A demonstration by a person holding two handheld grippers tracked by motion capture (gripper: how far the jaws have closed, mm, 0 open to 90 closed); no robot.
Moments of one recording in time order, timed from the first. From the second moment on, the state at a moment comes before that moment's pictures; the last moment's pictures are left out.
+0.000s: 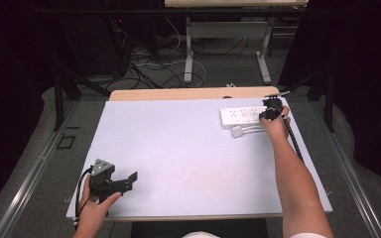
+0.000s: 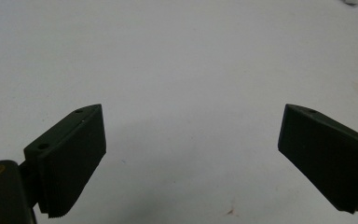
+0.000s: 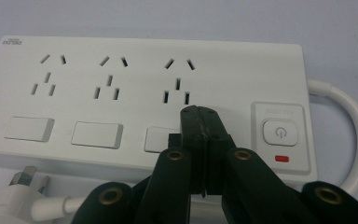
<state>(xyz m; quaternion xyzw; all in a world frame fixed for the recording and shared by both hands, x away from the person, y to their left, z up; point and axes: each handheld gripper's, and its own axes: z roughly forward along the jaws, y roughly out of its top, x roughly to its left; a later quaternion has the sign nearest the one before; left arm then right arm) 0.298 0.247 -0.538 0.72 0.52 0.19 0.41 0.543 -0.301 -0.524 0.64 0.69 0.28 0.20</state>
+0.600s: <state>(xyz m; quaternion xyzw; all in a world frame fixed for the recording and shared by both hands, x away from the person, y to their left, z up) 0.299 0.245 -0.538 0.72 0.52 0.19 0.41 0.541 -0.305 -0.522 0.64 0.69 0.28 0.19</state>
